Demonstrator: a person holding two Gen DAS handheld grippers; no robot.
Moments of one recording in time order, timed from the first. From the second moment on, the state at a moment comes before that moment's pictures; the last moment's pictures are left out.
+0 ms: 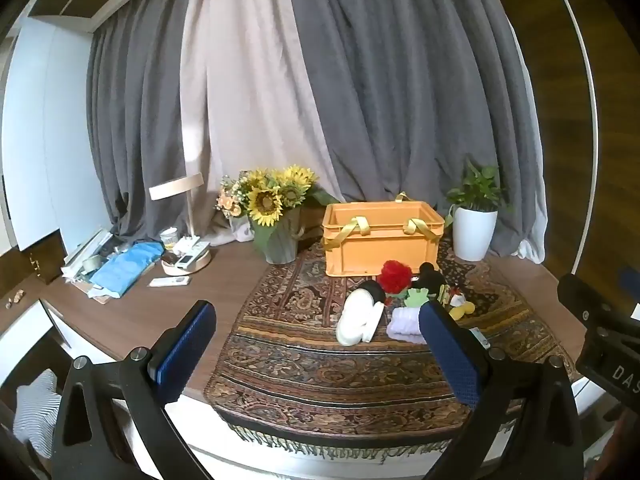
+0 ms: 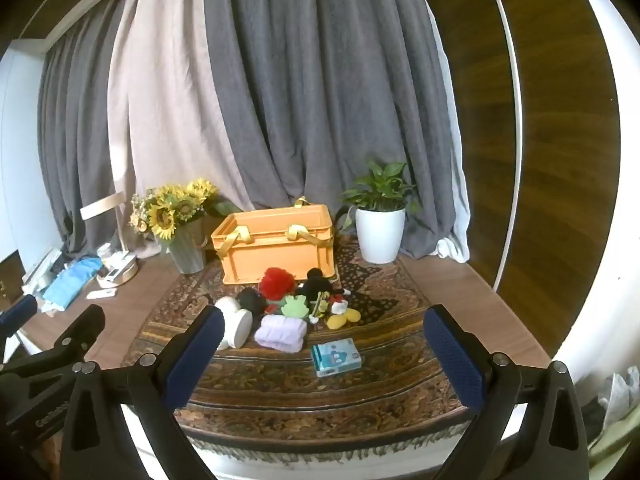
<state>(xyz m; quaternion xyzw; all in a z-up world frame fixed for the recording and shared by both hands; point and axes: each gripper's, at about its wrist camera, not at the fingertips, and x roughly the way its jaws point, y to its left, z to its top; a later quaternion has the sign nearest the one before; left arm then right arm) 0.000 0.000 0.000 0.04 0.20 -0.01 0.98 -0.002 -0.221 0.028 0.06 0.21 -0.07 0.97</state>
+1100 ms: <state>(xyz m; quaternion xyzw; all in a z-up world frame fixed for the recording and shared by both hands) -0.007 -0.004 0.003 0.04 0.19 -0.01 0.98 -0.001 -0.223 0.030 0.06 0.22 -0.06 0.97</state>
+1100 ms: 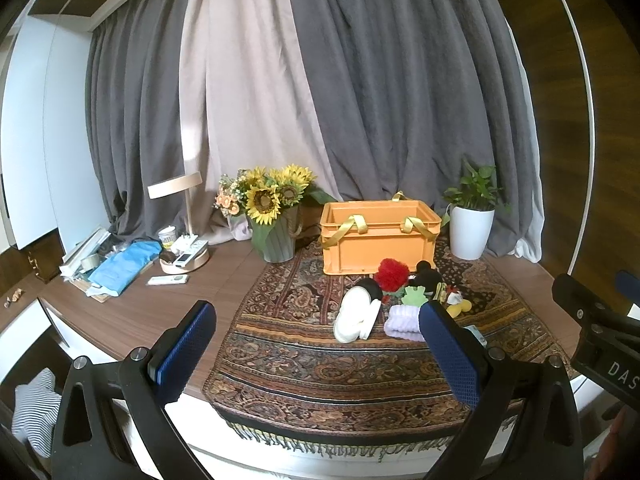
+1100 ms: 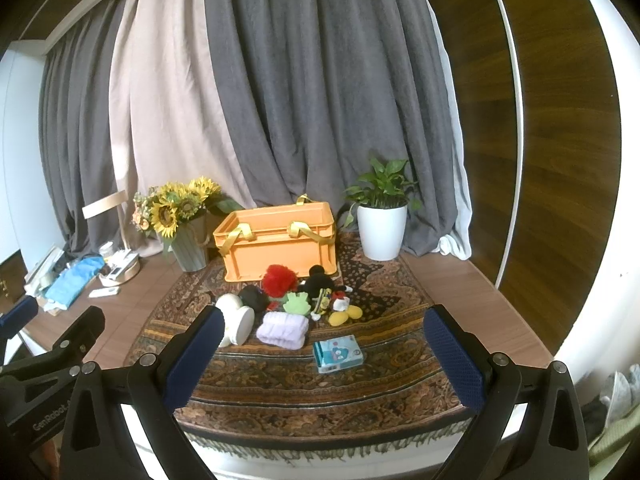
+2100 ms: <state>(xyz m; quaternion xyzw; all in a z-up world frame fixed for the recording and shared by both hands) -0.007 -0.006 -0.004 0.04 0.19 -0.01 0.98 0.002 -0.222 0.026 0.06 0.22 -0.06 0.97</state>
